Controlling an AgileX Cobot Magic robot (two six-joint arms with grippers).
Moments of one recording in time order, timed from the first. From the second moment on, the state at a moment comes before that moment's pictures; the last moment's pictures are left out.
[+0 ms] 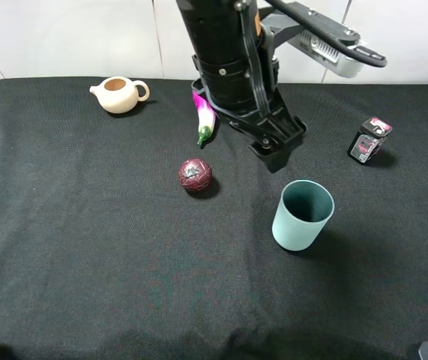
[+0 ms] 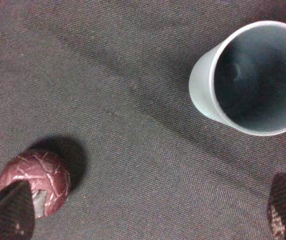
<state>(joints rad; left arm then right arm) -0.95 1.90 -1.60 -0.07 0.92 0.04 0.05 0.00 -0.50 0.01 1.02 -0.02</state>
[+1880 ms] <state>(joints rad) -1.00 2.34 -1.88 -0.11 0.94 0.00 0.05 0.00 -0.50 0.02 1.02 -0.02</state>
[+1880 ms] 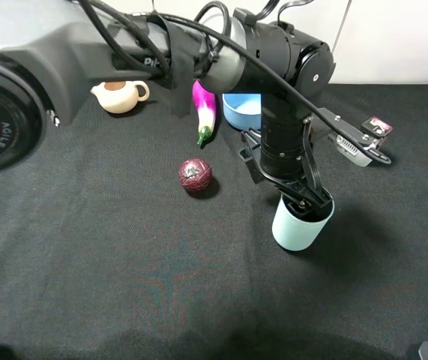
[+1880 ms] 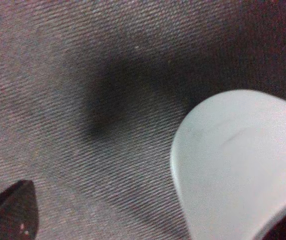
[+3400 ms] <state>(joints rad) -1.00 2.35 -1.88 -0.13 0.92 0.00 0.05 0.00 -0.50 0.02 1.02 -0.02</state>
